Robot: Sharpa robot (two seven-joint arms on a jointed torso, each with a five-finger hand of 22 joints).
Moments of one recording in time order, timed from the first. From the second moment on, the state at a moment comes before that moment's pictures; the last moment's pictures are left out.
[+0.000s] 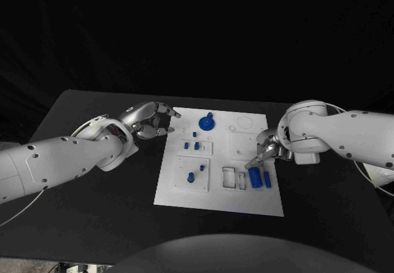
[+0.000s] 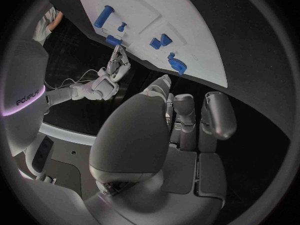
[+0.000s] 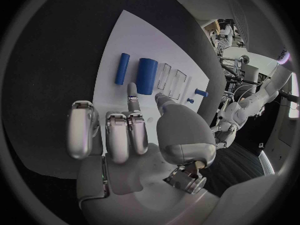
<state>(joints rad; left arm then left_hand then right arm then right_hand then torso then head) 1.24 -0.81 -0.22 1.41 -1.18 -0.51 0.24 1.59 -0.10 0.21 0.29 0.23 0.88 0.05 0.07 0.07 0.62 0.06 0.40 0.06 1.30 -0.04 1.18 0.71 0.07 1.43 0.07 1.20 1.31 1.34 -0.86 -0.21 1.58 -1.02 0.43 -0.68 0.91 -0.02 0.11 0.18 0.25 1.19 0.06 0.12 0.31 1.47 -0.02 1.57 1.31 1.47 -0.07 1.57 1.31 0.05 1.44 0.05 1.32 1.31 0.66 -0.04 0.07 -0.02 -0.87</state>
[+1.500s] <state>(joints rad) 1.24 -0.81 -0.22 1.41 -1.18 -0.49 0.22 1.59 -0.10 0.23 0.29 0.25 0.89 0.07 0.07 0.07 0.62 0.06 0.40 0.06 1.31 -0.03 1.18 0.71 0.07 1.43 0.07 1.20 1.31 1.30 -0.86 -0.21 1.54 -0.97 0.36 -0.68 0.97 -0.04 0.16 0.10 0.55 1.13 0.03 0.28 0.73 1.46 -0.04 1.57 1.31 1.47 -0.10 1.57 1.31 0.07 1.41 0.02 1.21 1.31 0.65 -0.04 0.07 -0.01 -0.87</state>
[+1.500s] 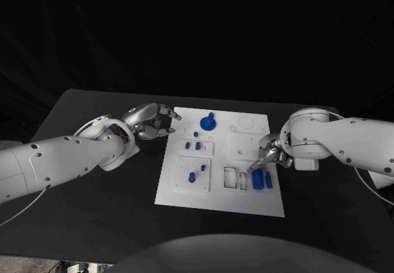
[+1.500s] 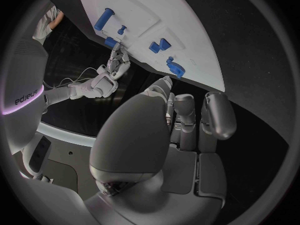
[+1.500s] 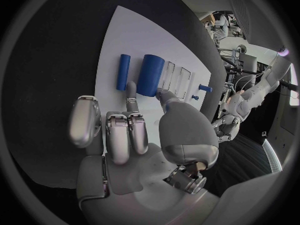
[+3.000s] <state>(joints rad) 1.24 -0.79 -0.22 1.40 -1.18 -0.48 0.20 1.60 -0.10 0.24 0.29 0.25 0.89 0.07 0.07 0.07 0.62 0.06 0.40 0.06 1.31 -0.03 1.18 0.71 0.07 1.43 0.07 1.20 1.31 1.34 -0.78 -0.21 1.54 -0.73 0.28 -0.67 0.94 -0.04 0.17 0.11 0.48 1.05 0.03 0.26 0.78 1.47 -0.04 1.57 1.31 1.47 -0.10 1.56 1.31 0.08 1.37 0.02 1.12 1.31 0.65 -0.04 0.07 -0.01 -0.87</state>
